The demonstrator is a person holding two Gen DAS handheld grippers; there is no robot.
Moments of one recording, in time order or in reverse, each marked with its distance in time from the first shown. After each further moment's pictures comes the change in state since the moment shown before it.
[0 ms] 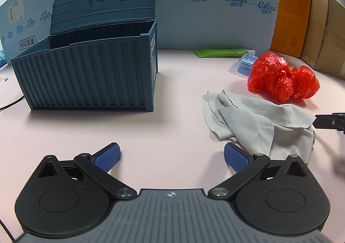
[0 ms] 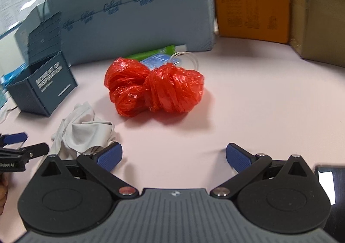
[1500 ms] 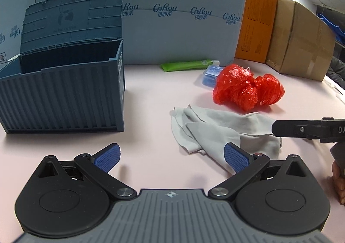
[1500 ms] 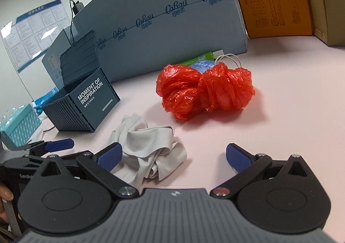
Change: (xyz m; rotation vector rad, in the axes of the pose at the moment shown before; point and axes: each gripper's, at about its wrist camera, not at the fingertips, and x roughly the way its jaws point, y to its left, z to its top) left arm -0.011 -0.003 0.011 0.087 -0.064 -0.198; right arm -0.005 0.031 -0.017 0.123 -0.108 0.183
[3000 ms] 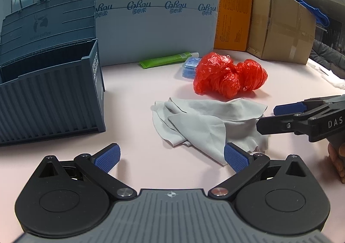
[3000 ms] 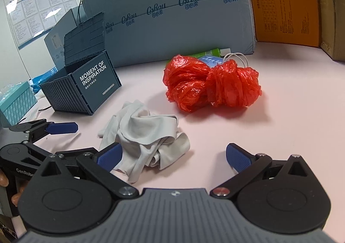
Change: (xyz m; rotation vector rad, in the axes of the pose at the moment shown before) left arm 0.005 -0.007 -0.007 0.100 0.014 -0.070; right arm 0.003 0.013 -0.006 -0.129 0.042 -0.037
